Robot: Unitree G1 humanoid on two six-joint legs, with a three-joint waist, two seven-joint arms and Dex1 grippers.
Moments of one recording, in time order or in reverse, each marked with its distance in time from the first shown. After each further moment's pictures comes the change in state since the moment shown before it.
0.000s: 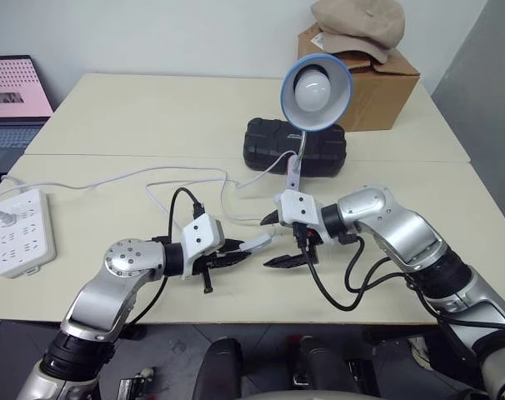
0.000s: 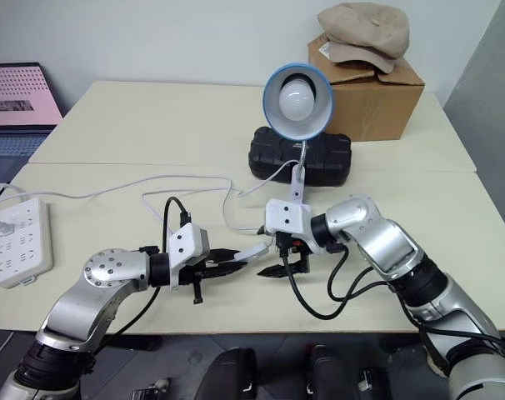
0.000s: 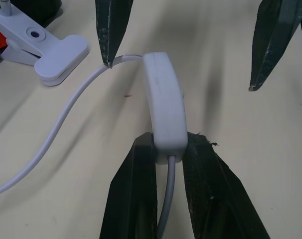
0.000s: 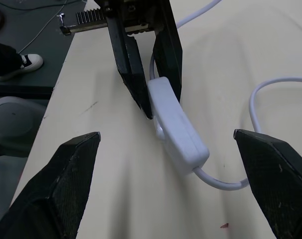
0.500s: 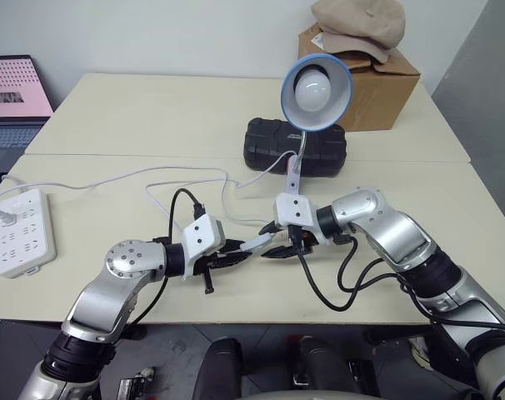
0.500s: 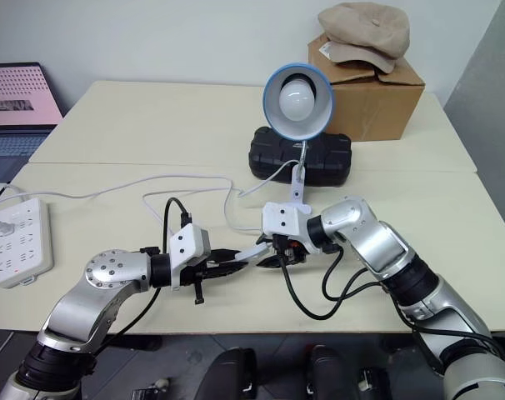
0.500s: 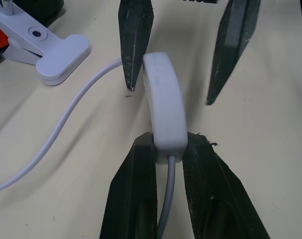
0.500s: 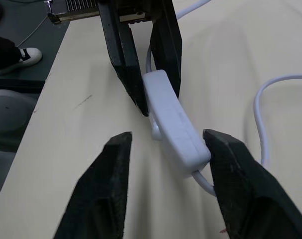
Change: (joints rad) left arm 0.003 -0.005 -0.006 -0.001 0.001 0.002 0.002; right arm 0.000 0.035 0.009 0.055 -0.067 -0.054 0.015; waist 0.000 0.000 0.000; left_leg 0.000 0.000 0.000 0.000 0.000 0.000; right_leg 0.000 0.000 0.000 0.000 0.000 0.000
